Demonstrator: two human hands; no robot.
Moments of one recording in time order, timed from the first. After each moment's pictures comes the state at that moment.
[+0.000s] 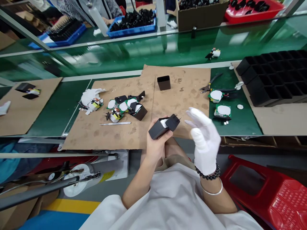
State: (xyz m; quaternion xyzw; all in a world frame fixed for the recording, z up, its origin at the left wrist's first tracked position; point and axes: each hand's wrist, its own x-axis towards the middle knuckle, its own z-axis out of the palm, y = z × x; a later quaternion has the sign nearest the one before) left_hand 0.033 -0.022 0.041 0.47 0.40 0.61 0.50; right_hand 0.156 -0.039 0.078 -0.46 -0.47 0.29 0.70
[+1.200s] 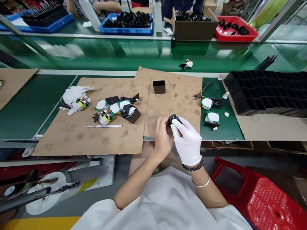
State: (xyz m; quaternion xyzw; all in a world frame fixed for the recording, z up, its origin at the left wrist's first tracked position) left_hand 0.063 0.004 0.016 0.67 0.48 0.53 0.21; right_hand 0.163 -0.014 0.056 -0.59 -0.68 -0.06 0.43
